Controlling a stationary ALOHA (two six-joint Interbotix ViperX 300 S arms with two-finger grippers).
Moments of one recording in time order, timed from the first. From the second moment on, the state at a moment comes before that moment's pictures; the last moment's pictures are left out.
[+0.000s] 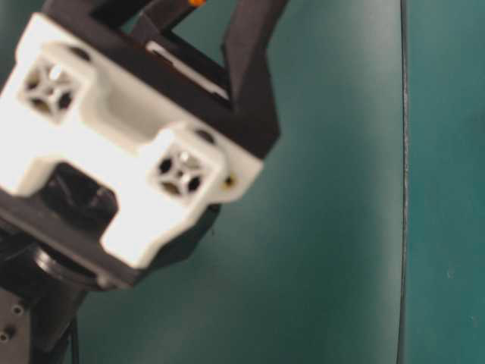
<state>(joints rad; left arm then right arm) -0.28 0.21 0.12 0.01 0.15 0.02 0.03 -0.92 1.12 0.00 -0.20 0.01</state>
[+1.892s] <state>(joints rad) -0.28 0.21 0.12 0.02 0.15 0.02 0.03 -0.91 1.12 0.00 -0.18 0.00</state>
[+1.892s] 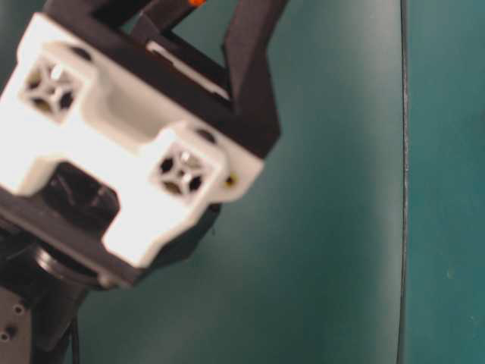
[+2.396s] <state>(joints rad) -0.28 0.21 0.12 0.02 0.15 0.02 0.03 -0.91 1.12 0.00 -0.17 0.00</state>
